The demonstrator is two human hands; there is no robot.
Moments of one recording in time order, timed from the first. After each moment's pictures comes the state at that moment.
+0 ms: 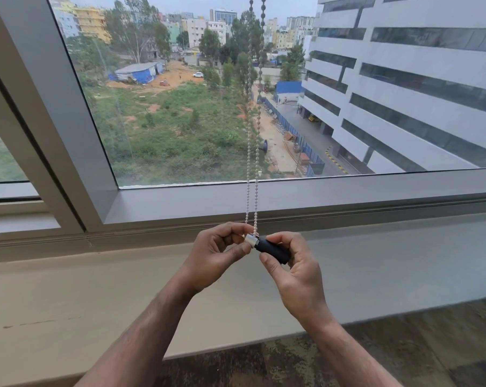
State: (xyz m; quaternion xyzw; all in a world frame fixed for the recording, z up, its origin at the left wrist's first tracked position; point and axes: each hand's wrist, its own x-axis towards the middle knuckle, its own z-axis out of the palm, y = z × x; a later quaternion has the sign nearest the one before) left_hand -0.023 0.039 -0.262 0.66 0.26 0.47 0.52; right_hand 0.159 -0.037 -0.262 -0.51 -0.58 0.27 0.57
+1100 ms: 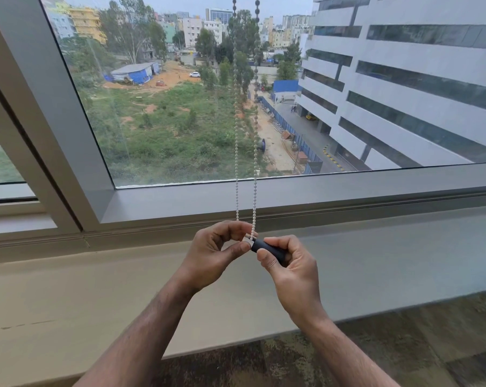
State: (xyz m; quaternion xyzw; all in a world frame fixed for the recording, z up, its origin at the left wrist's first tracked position) left_hand -0.016 0.035 -0.266 0.67 0.26 0.49 0.49; right_hand 0.157 -0.041 -0.269 -0.51 -0.49 0.34 0.62
